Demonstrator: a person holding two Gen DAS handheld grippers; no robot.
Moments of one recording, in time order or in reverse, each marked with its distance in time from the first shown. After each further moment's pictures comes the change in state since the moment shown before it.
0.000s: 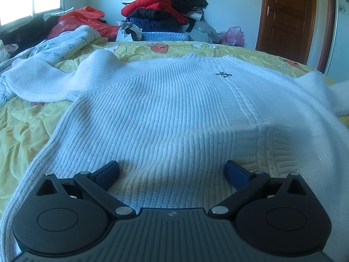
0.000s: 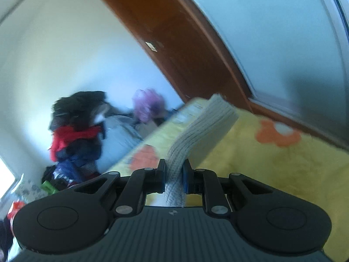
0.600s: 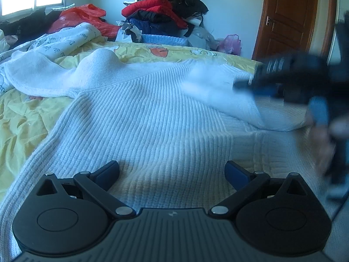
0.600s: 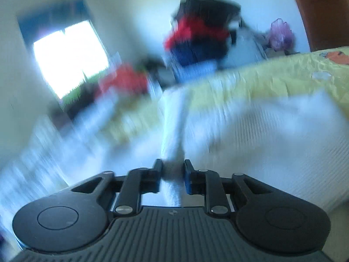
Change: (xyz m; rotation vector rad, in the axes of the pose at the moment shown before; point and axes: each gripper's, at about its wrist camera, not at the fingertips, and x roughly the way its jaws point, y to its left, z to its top) left arm -0.006 0.009 -0.002 -0.055 -0.022 -0.051; right arm -0.006 0.266 -0.254 -0.424 0.491 0.380
